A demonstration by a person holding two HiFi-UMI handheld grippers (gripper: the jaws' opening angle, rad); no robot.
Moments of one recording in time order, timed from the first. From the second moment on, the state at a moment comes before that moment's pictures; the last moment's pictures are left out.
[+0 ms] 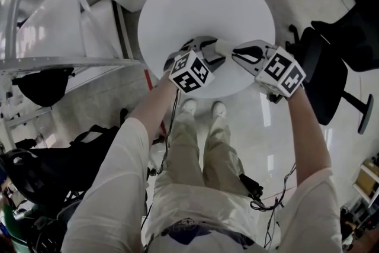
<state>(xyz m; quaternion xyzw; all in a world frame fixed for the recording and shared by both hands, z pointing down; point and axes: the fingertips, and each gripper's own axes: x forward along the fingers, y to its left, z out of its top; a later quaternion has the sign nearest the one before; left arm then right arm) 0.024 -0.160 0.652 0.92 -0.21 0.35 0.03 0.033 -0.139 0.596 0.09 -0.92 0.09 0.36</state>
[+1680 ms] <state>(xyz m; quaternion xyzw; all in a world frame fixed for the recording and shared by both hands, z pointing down) 0.017 -0.153 0.608 0.93 -0.24 0.29 0.00 0.046 -0.149 0.550 0.21 -0.94 0.14 0.21</state>
